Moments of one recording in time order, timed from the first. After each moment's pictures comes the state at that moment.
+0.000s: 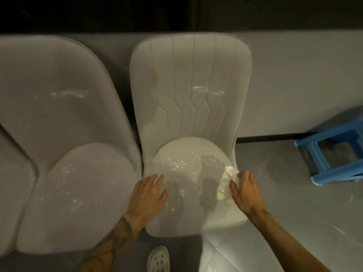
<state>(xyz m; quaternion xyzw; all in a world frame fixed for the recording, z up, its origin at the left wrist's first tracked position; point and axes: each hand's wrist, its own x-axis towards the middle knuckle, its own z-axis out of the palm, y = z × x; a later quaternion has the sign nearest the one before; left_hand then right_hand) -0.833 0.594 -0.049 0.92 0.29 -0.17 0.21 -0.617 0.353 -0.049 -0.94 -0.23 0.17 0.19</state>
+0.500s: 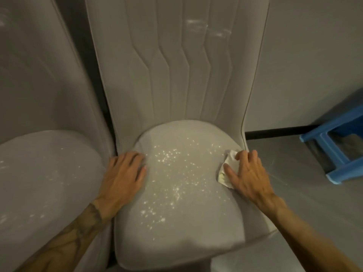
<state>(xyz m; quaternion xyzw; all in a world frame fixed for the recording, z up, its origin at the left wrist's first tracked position) -0.809 0.659 -0.241 0.97 0.20 0.12 0.07 -0.584 0.368 -0.216 -0.95 -0.27 0.03 0.14</state>
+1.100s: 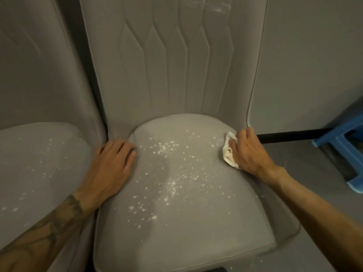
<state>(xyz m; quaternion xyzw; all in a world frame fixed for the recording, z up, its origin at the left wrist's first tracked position) -0.802 0.673 -0.271 0.96 0.20 0.20 0.02 -0.526 0.396 -0.251 -0.92 -0.38 -0.03 0.06</state>
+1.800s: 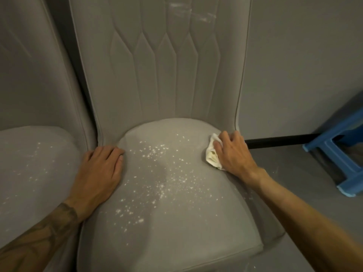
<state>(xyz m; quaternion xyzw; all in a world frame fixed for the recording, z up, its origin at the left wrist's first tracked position) -0.805 0.661 -0.276 0.95 0.21 0.22 0.00 -0.528 0.404 -0.255 -0.93 -0.35 -0.04 0.13</state>
